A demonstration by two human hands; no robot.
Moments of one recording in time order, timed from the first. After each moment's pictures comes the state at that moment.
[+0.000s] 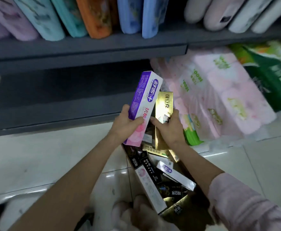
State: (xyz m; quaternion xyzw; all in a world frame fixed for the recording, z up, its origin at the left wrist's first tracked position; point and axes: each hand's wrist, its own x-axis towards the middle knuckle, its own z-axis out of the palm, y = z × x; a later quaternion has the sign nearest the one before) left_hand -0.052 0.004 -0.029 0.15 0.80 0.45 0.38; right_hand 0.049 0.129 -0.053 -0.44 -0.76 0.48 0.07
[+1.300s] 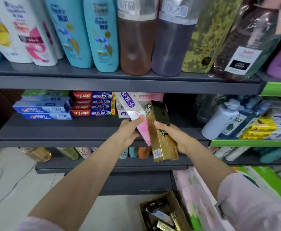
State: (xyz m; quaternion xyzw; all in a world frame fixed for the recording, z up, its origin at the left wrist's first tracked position) left_hand -0.239 -0.017 0.472 -0.03 0.58 0.74 0.34; right_hand -0.147 0.122 0.482 -0.24 -0.63 0.73 -0.09
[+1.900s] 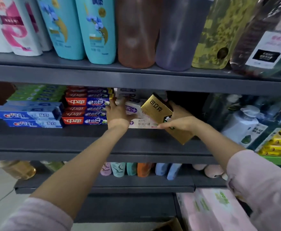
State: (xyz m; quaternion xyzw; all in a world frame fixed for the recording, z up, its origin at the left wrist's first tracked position) left_hand -0.330 0.003 0.444 0.12 0.96 0.25 -0.03; right_hand -0.227 0.179 0.480 -0.13 -0.95 0.29 -0.01
